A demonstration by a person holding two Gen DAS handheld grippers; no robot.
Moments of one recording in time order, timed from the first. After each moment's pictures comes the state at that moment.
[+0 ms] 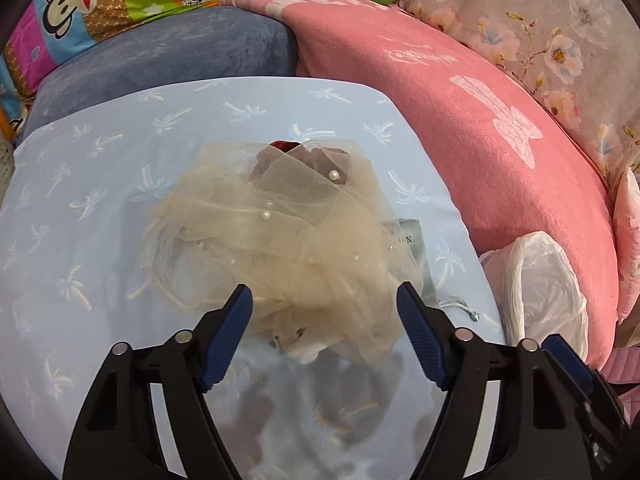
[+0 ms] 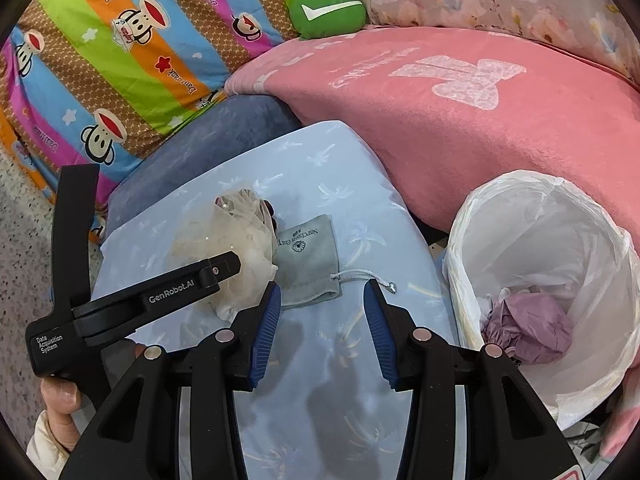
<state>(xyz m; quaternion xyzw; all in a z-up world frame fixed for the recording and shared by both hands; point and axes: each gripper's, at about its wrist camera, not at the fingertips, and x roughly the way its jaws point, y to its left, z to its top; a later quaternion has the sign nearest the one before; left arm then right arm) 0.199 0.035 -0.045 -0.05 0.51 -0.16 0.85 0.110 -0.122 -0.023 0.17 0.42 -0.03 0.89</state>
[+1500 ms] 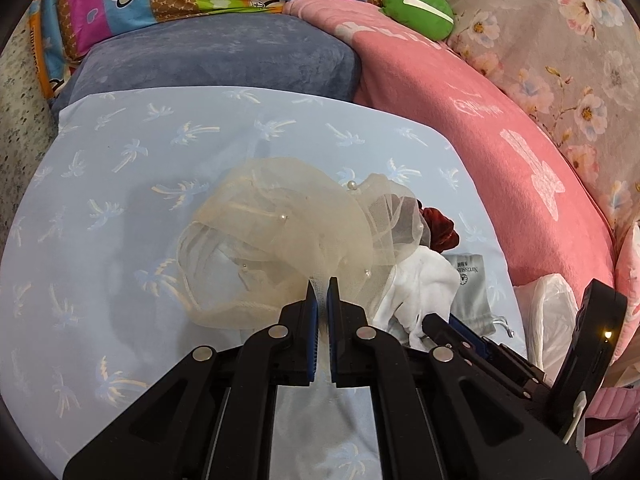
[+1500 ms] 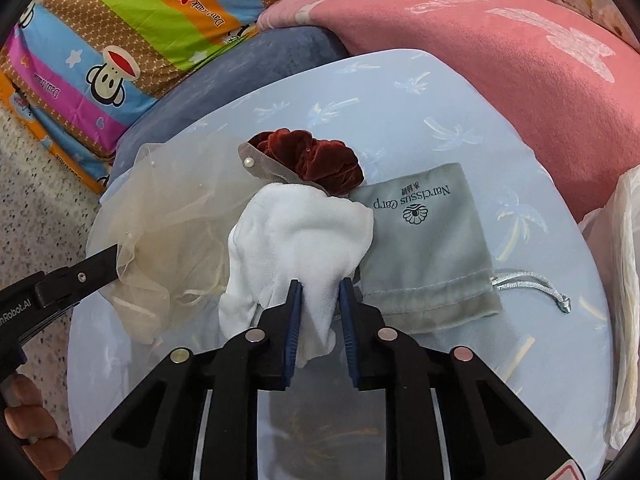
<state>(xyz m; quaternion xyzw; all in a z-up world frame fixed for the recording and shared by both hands) 0.199 0.127 -0.033 -0.10 0.49 -0.11 0.86 0.198 -0.041 -0.094 0.16 0.49 0.04 0.86</state>
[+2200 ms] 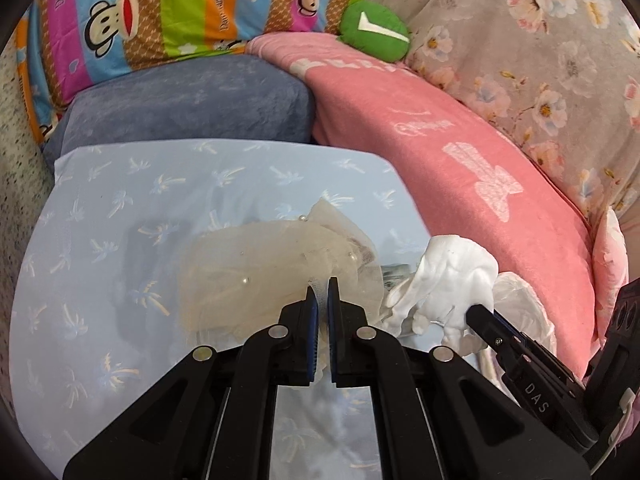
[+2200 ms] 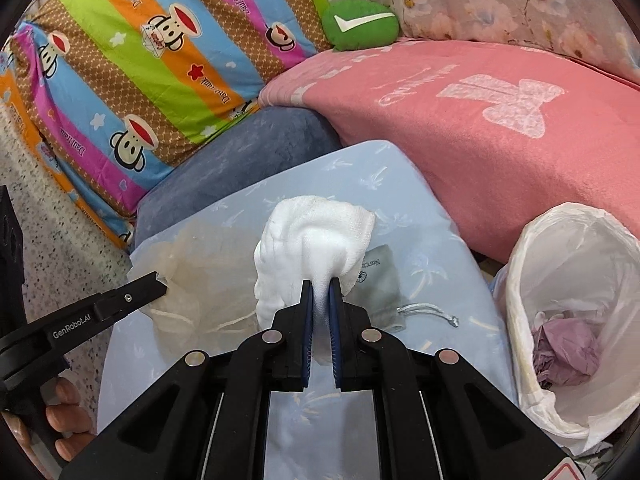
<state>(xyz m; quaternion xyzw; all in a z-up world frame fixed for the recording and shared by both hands) 0.162 0.087 0.034 -0.08 0.43 -0.15 0.89 0.124 -0.102 0.011 0.19 0.38 0.02 0.91</state>
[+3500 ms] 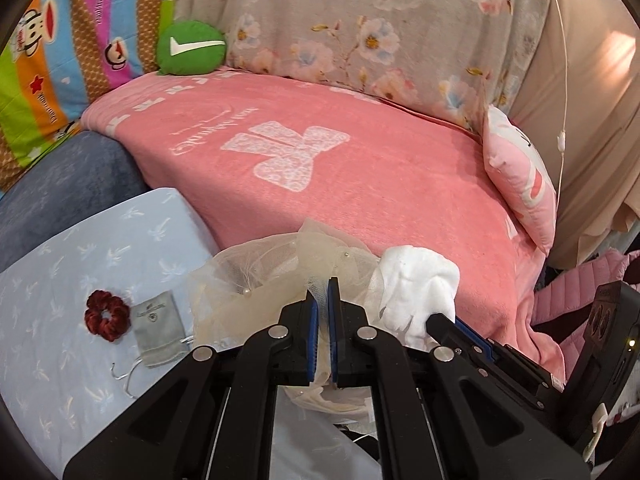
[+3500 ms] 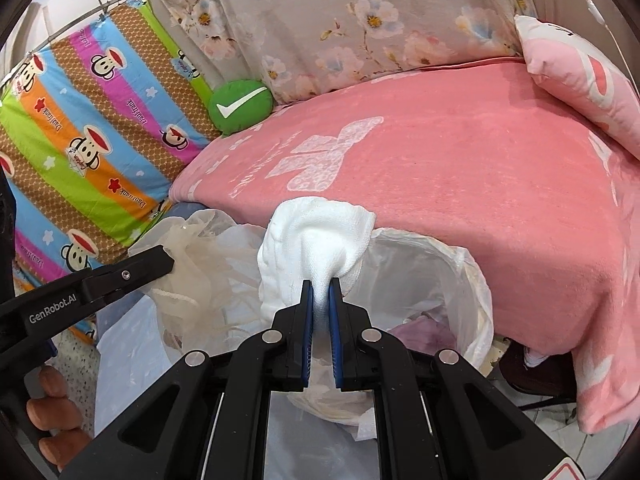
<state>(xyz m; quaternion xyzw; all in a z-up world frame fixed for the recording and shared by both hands) 0.088 -0.141 0.074 0.05 0.39 -0.34 0.85 -0.018 -0.294 0.033 0.27 0.29 -0.14 0.91</state>
